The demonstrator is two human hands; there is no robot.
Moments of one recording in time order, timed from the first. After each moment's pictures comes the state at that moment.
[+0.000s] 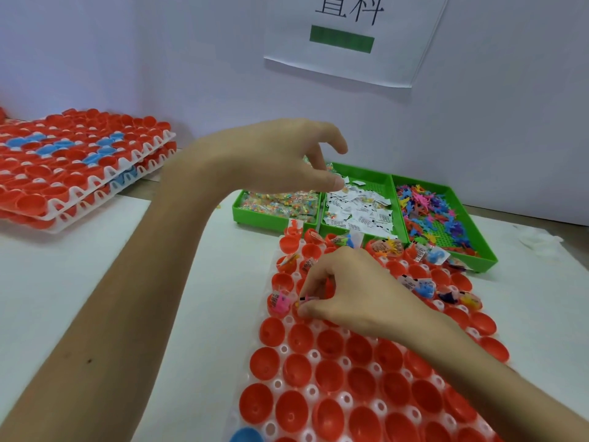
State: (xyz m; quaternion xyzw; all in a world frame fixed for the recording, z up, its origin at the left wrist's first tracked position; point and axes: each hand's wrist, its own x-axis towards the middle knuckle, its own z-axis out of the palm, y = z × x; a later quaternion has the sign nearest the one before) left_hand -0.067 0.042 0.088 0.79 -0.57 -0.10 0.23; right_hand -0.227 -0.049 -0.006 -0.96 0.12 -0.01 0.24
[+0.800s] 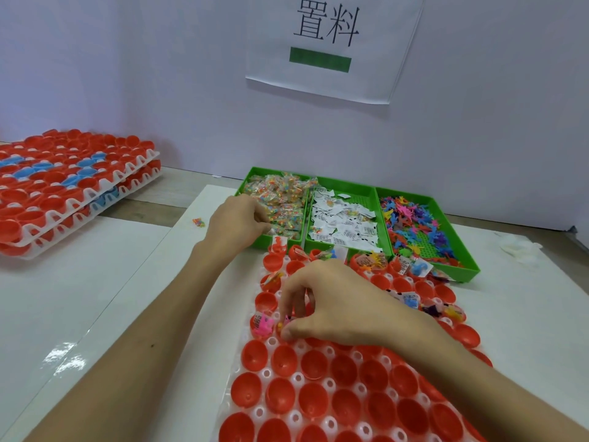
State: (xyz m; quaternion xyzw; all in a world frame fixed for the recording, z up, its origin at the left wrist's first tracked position) left_hand -0.002 -0.006 -0.047 0.89 -0.34 0.02 0.29; right_hand -0.220 -0.057 0.004 -0.97 0.05 0.03 0.24
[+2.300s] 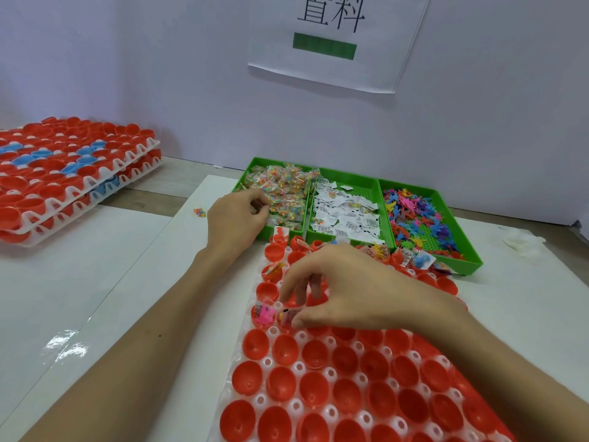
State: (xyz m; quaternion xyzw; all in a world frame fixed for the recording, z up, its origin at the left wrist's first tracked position) left_hand -0.002 -0.004 -0.078 0.84 -0.34 0.16 0.40; right_hand -0.224 -0.069 0.014 -0.97 -0.02 0.03 0.23
